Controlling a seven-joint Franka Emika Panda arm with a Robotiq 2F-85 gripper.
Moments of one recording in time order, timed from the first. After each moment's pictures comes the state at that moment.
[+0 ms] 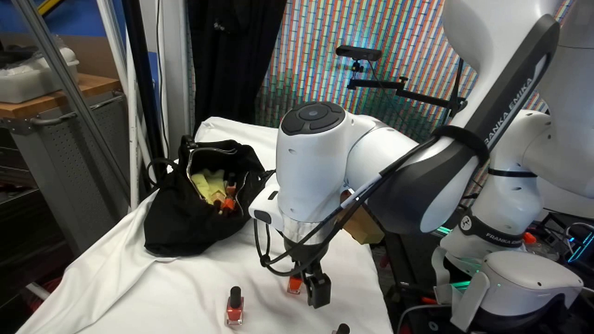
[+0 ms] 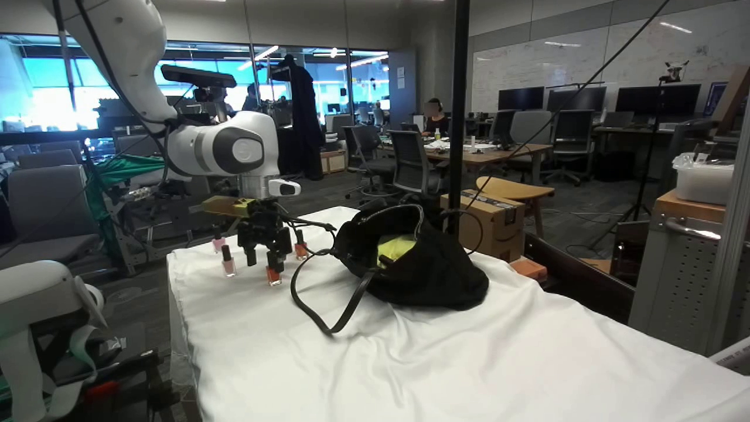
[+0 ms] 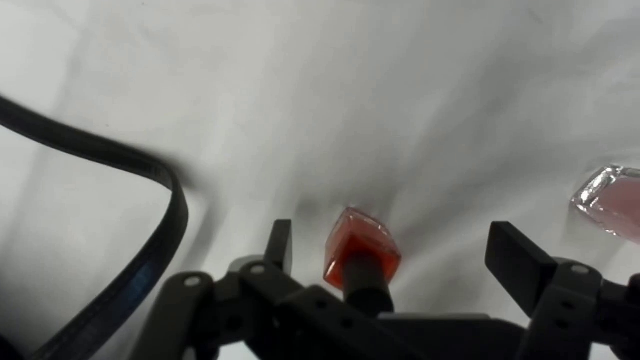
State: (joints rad) arm 0.27 0.28 0.18 -2.28 -0.17 2.42 0.09
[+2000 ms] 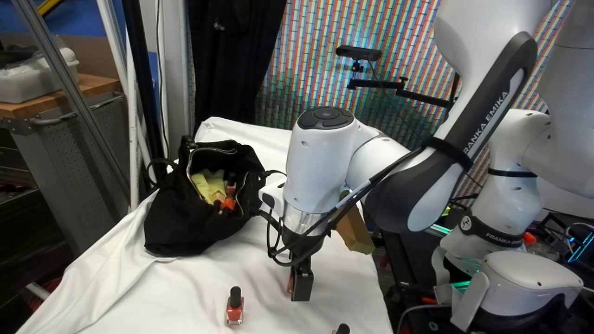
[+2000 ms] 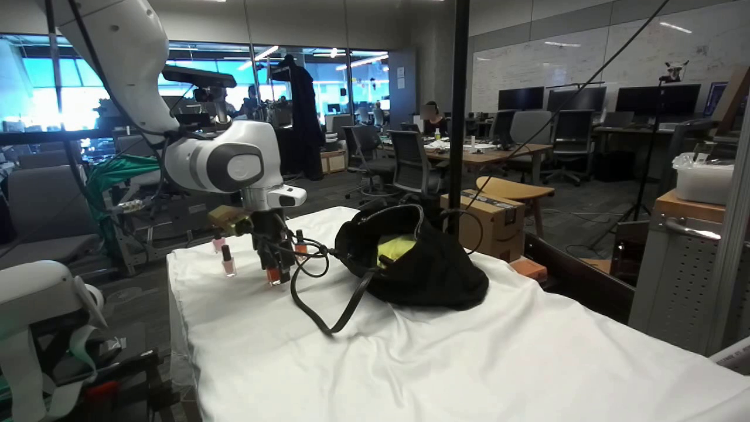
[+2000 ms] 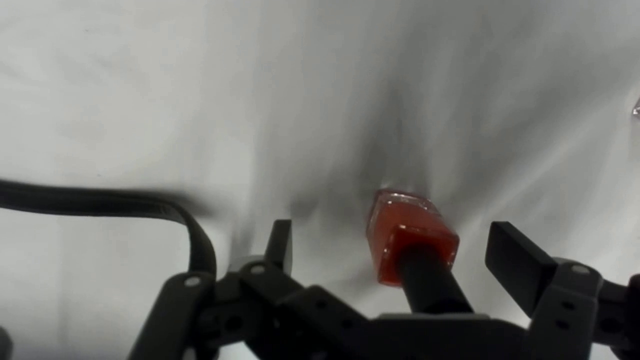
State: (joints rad) arm 0.26 0.28 0.13 -2.37 -0.13 2.64 0.29
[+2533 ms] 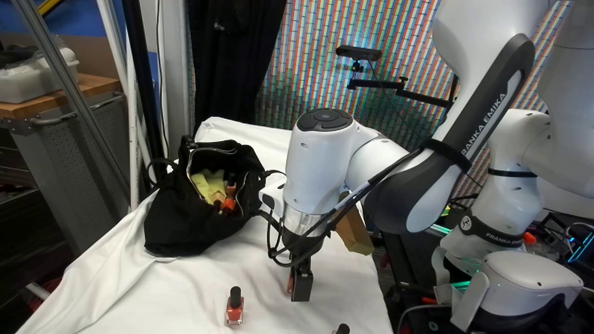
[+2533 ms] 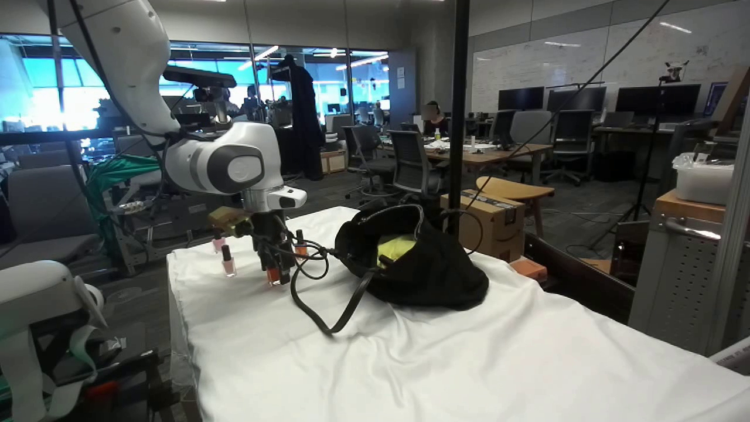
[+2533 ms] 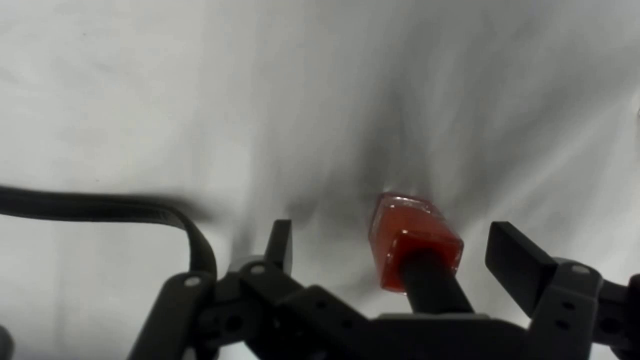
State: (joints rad) arm 0.26 0.29 0.13 -2.37 -0.13 2.64 0.29
